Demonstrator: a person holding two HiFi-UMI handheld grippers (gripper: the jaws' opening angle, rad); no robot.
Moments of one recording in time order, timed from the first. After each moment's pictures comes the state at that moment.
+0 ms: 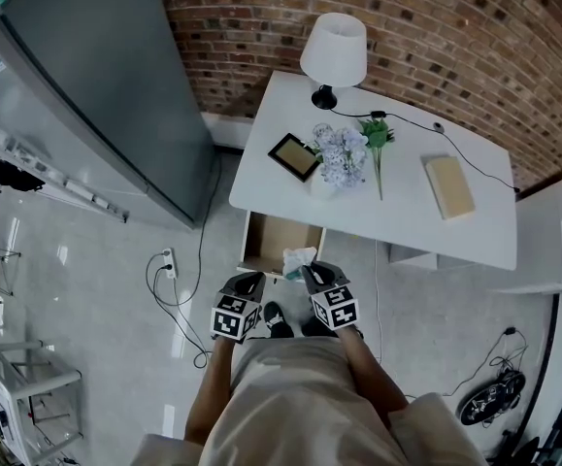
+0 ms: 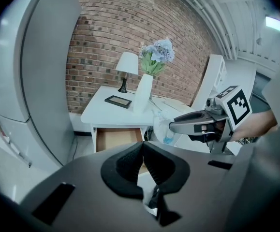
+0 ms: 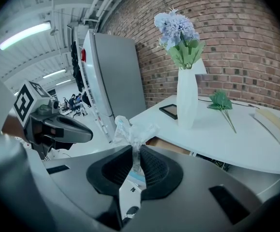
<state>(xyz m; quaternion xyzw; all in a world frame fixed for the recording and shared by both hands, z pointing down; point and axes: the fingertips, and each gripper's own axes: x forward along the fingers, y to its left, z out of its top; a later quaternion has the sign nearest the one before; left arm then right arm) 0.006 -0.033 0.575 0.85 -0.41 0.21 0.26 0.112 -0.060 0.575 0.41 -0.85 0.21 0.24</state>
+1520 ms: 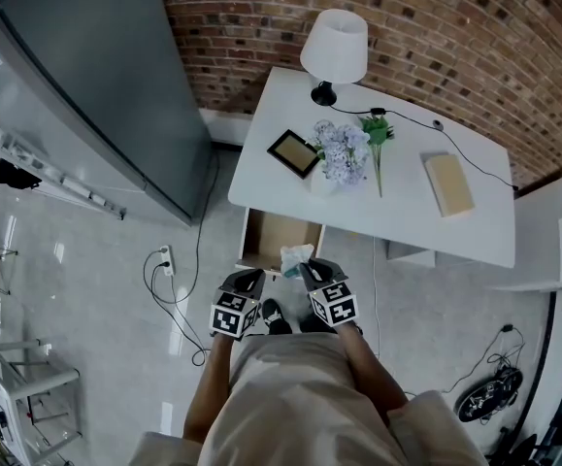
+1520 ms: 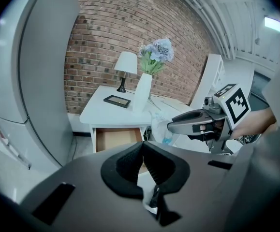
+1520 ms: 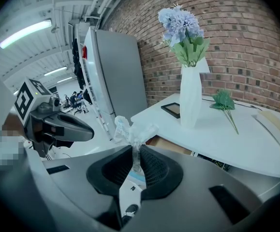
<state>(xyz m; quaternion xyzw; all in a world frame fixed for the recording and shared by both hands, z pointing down) 0.004 -0.034 0.577 0.85 -0.40 0.21 0.26 0.105 -0.061 0.579 0.40 -0.85 0.21 0.25</state>
